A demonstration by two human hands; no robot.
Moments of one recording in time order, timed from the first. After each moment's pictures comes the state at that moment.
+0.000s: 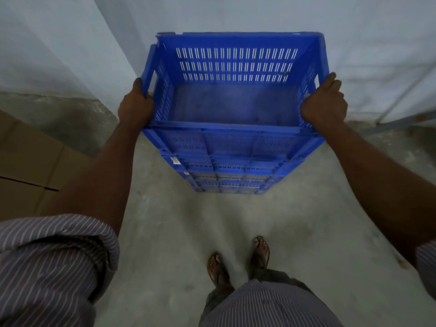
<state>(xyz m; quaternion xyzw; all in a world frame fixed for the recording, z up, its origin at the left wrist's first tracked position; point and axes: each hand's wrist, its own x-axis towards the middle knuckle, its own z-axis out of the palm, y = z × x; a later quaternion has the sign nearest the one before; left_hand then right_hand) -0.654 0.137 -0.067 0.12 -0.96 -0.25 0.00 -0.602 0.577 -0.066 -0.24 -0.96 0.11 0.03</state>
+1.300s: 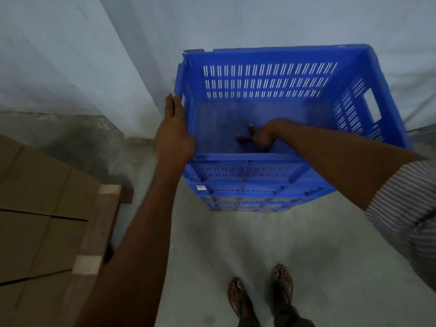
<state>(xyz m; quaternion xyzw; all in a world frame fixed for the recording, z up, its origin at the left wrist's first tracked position) -0.661 0.138 -0.073 0.00 -0.98 -0.20 0.00 -0.734 0.390 -0.152 0.20 -0.87 -0.14 -0.43</state>
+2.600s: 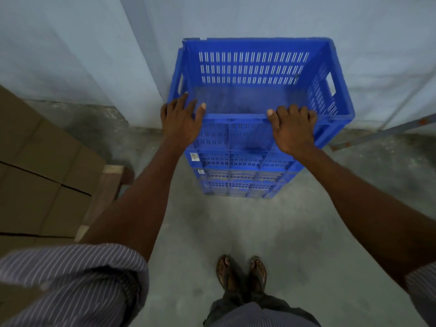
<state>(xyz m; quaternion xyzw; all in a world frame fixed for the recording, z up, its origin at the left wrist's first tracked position) -0.574 0.154 -0.085 -0.04 -0.99 -0.11 0.09 -0.522 0.454 -0.080 -0.03 -0.99 0.01 0.16</state>
